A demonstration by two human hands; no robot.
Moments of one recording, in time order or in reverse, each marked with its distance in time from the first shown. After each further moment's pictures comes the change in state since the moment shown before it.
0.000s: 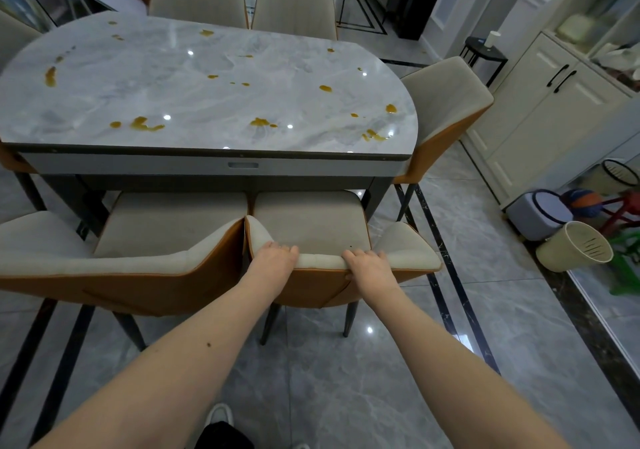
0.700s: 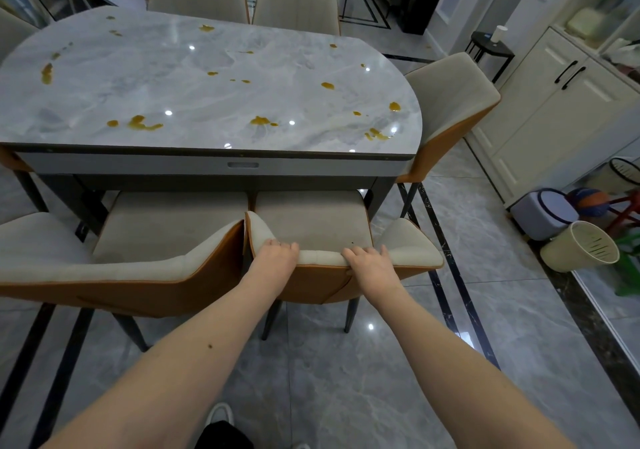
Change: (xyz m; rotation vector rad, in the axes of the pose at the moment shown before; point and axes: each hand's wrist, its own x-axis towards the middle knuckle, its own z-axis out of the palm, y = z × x) left_hand 0.018 -0.002 0.004 0.056 0.003 -0.033; right_hand 0.018 0.009 0.004 -0.013 0.018 -0.037
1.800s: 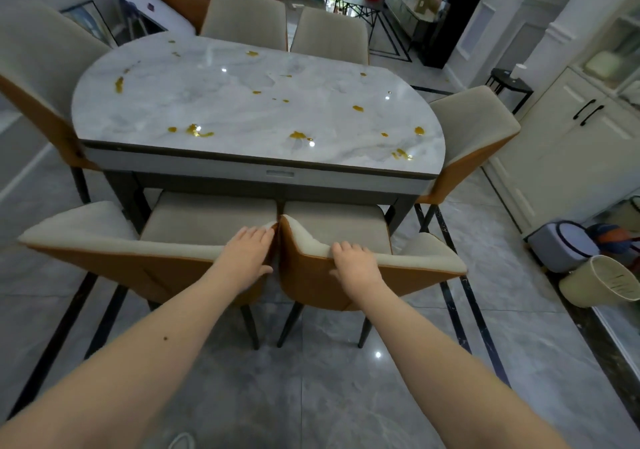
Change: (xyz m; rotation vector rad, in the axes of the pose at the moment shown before) left_hand -0.101 -0.101 0.008 -0.240 0.210 -0.106; right_hand -0.007 -0.104 -0.033 -0.004 0.119 -0.080
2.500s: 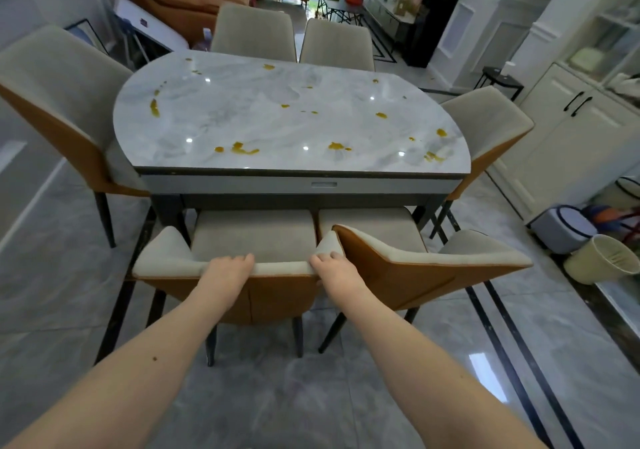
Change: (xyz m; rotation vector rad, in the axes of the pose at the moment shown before) left_hand -0.052 -0.206 0.007 0.232 -0.174 -0.001; right_hand 0.061 -0.204 -0.003 0.157 -0.092 -0.024
